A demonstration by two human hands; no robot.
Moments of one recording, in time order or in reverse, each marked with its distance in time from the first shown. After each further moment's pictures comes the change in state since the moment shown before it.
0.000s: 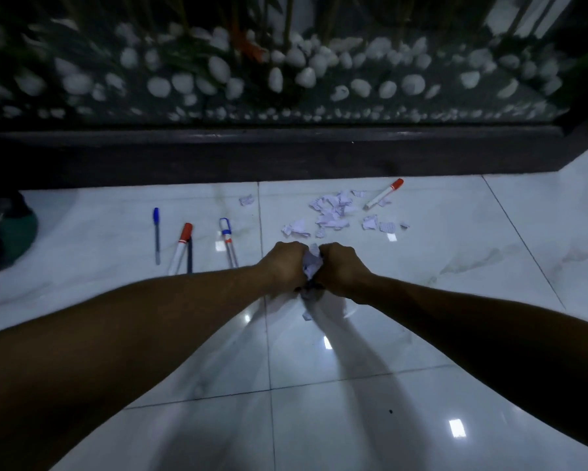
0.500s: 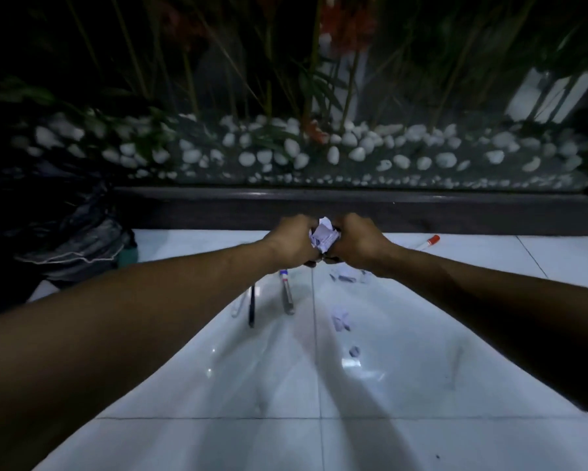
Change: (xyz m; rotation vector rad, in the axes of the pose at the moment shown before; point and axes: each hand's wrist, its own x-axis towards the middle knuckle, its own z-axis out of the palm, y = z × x) left_hand -0.073 -0.011 -0.135 -0.356 0.291 -0.020; right_hand -0.021 -0.153 -0.050 0.014 0.094 -0.269
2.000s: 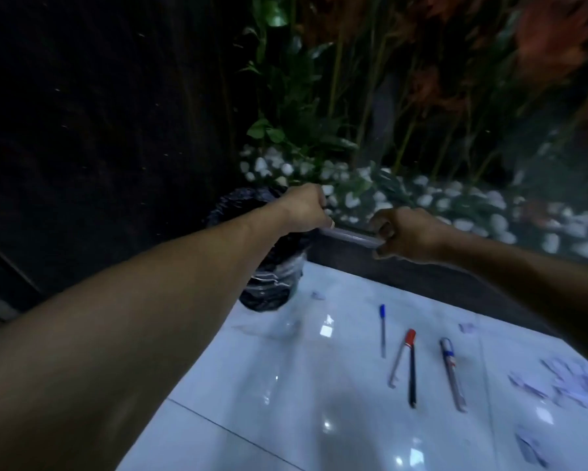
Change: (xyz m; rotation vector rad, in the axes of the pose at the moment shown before) left_hand -0.094 -0.148 -0.295 0.198 0.321 -0.295; right_hand 0.098 -0.253 0.129 -0.641 -0.209 -0.357
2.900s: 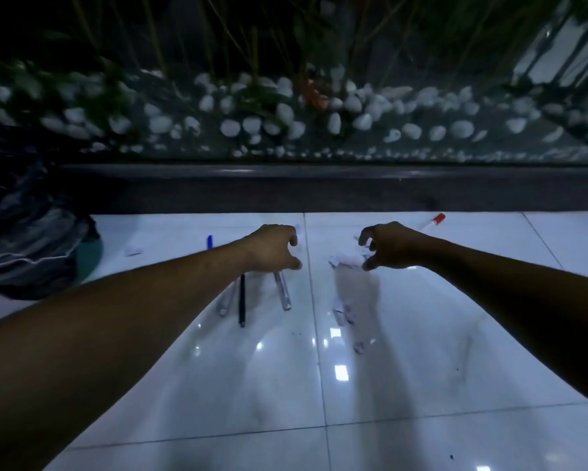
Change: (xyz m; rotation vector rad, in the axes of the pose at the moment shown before) left_hand 0.005 0.152 0.305 0.213 -0.520 0.260; right_hand -0.179 0.314 0.107 0.034 -0.266 0.494
